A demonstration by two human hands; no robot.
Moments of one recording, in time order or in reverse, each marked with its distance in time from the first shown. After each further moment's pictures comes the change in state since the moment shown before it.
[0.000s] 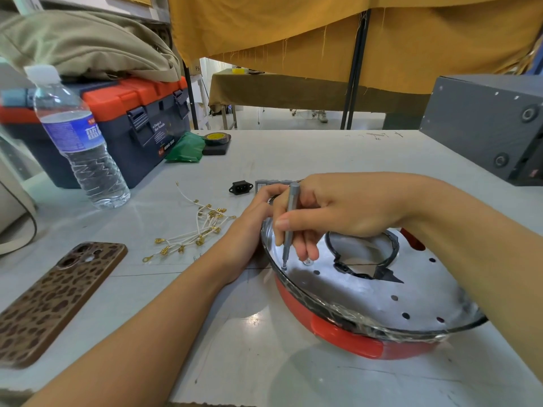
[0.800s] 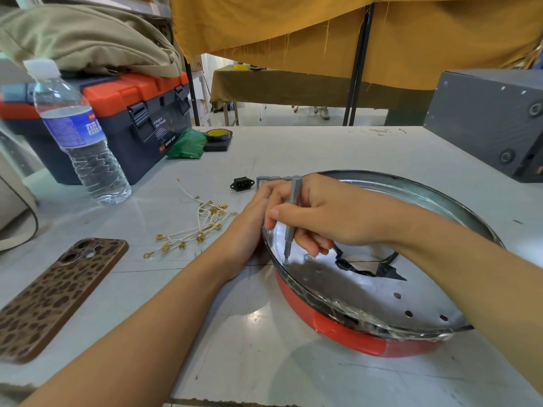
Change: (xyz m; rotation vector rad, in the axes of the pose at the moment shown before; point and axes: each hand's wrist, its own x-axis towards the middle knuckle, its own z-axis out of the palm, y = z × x) left_hand 0.000 0.002 0.002 0.003 0.068 0.003; right_hand 0.008 0.011 0.020 0.071 0.216 -0.045
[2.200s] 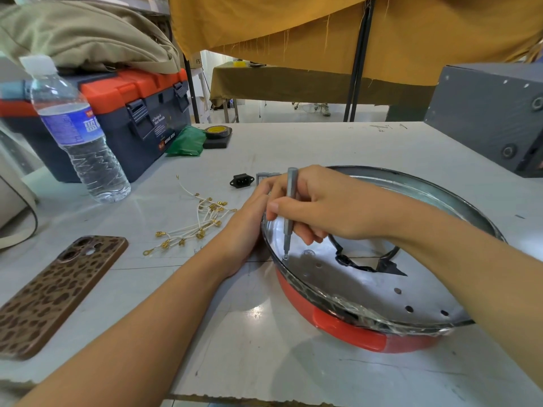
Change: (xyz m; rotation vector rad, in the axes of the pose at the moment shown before) left_hand 0.001 -0.004 -0.003 -0.001 -0.037 0.025; right_hand 0.001 0.000 -0.001 -0.100 0.064 -0.011
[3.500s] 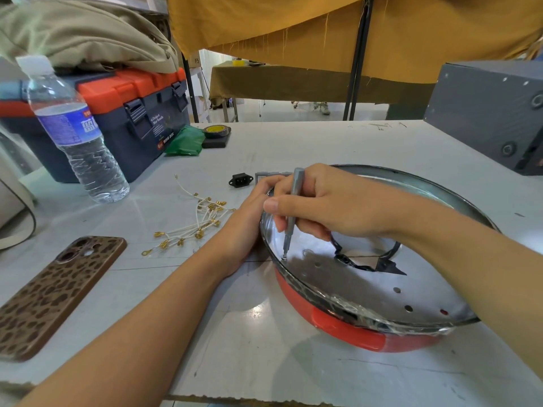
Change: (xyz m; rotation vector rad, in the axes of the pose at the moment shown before) left_hand -0.003 0.002 0.003 0.005 -0.011 0.018; right_hand -0.003 0.003 -0.005 0.112 -0.046 -0.050
